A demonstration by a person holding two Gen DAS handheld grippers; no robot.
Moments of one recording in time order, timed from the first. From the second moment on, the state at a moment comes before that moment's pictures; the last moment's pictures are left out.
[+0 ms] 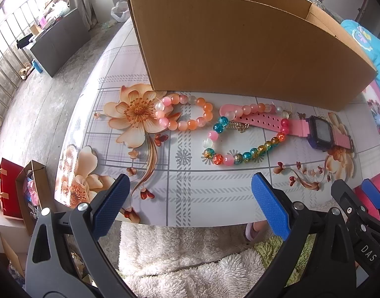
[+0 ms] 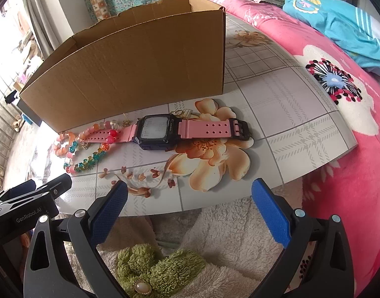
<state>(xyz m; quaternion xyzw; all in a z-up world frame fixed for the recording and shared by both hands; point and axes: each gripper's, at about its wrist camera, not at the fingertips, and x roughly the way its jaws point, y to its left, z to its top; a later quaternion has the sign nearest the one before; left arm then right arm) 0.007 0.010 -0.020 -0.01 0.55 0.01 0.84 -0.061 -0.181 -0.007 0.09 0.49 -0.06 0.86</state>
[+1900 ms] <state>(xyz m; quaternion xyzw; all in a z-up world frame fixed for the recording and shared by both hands) 0.033 0.022 -0.043 0.04 0.46 -0.24 0.86 0.026 -0.099 -0.024 0.05 0.51 0.08 0.86</state>
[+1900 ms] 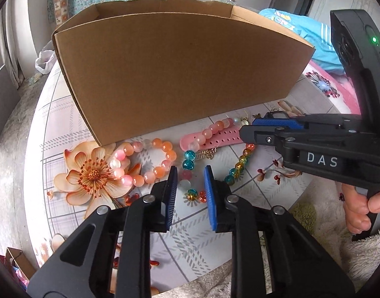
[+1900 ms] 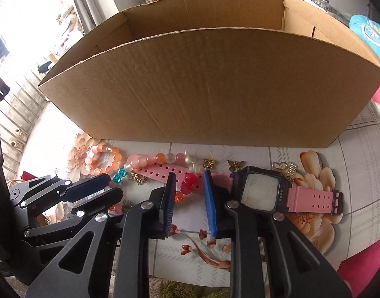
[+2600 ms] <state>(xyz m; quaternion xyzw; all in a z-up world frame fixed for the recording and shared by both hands) 0.041 -0.015 -0.038 0.07 0.45 -0.21 0.87 0.026 -0.081 -0.022 0.03 0.47 0.09 0.88</state>
